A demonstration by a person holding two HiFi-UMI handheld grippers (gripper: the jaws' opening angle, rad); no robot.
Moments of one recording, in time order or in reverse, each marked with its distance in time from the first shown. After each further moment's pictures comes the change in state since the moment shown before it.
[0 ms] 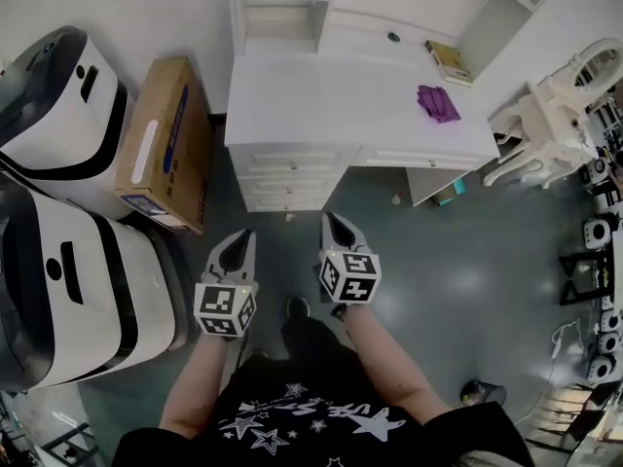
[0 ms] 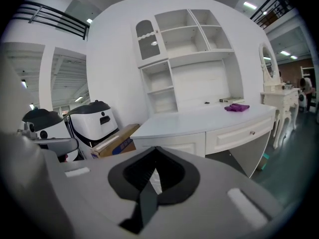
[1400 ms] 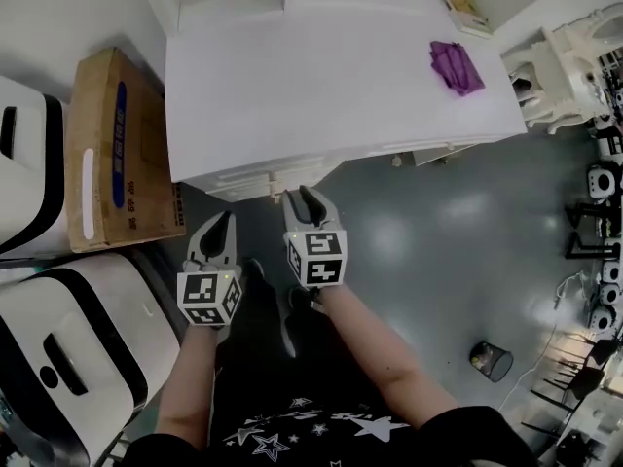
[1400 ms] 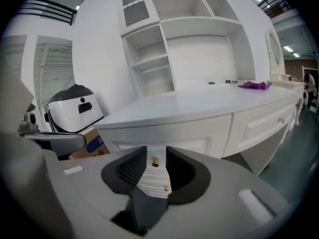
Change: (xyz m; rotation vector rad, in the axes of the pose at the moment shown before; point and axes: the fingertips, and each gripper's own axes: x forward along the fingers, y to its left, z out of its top) left arm 0.195 0.084 -0.056 -0.011 0.175 -0.031; right arm 0.200 -0.051 -0.039 0.018 0.129 -0.045
